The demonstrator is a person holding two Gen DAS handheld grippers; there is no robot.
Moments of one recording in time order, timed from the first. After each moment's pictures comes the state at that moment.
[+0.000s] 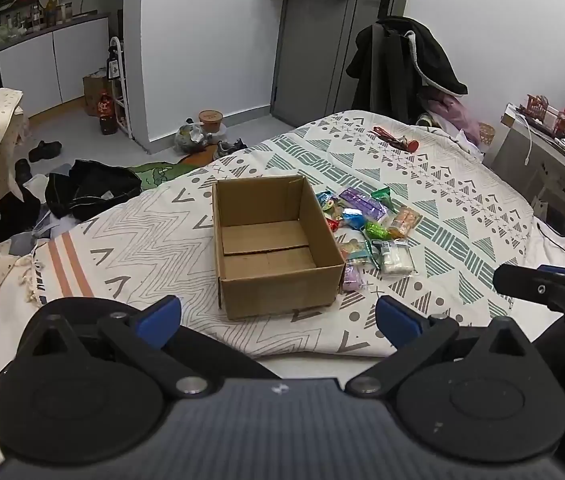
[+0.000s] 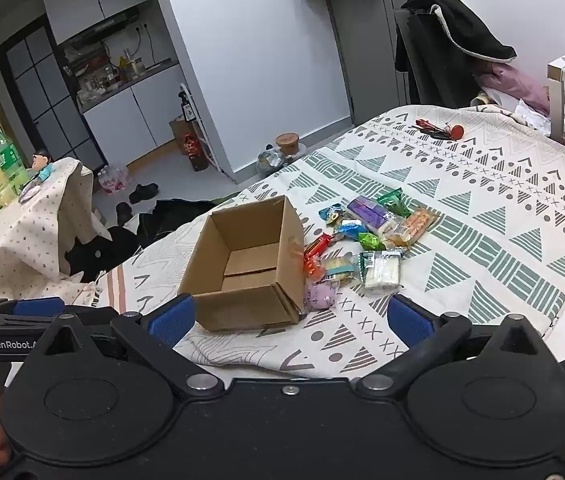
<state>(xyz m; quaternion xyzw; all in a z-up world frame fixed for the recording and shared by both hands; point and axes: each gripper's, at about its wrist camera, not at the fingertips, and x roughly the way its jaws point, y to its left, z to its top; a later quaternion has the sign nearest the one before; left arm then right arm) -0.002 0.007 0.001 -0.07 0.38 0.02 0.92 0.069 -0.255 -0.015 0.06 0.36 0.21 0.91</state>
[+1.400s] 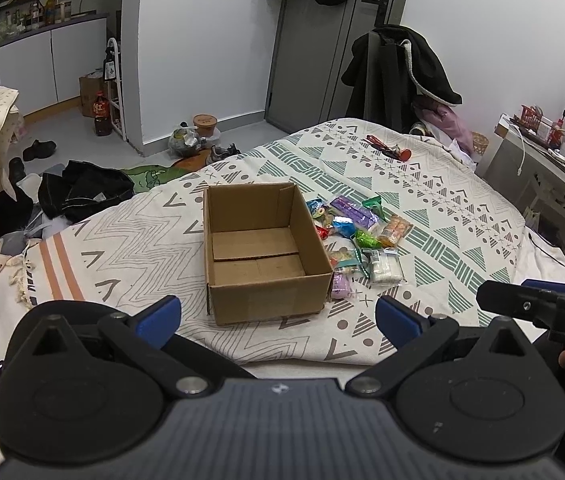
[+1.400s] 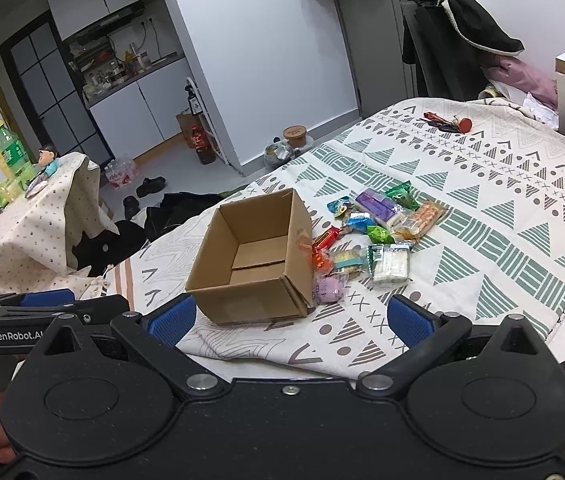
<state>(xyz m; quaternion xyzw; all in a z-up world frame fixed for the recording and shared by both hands) 0.000 -0.002 0.001 -0.08 0.37 0.01 0.93 0.070 -0.255 -0.015 0.06 0.36 0.21 0.90</state>
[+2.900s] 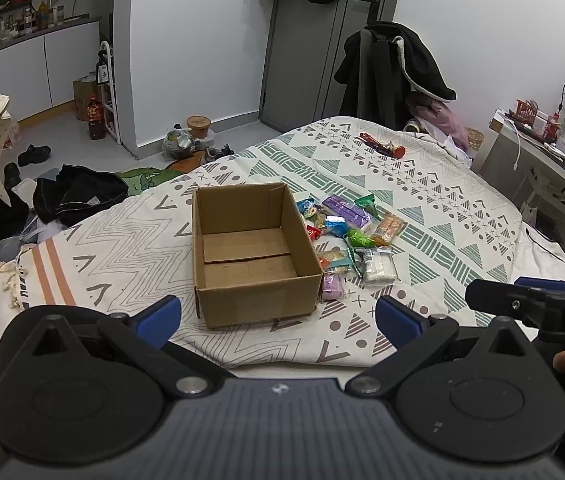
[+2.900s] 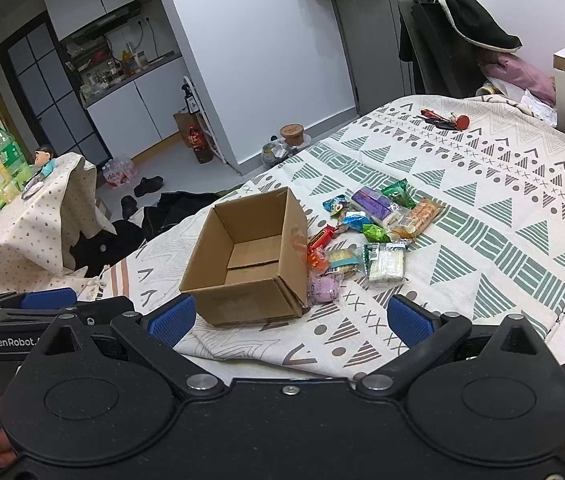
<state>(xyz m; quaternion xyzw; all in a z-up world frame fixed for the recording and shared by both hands) 0.004 -0.016 -0.002 -0.07 0.37 0.01 0.93 0.074 -0.257 -0.017 0.06 0.37 0.21 0.90</state>
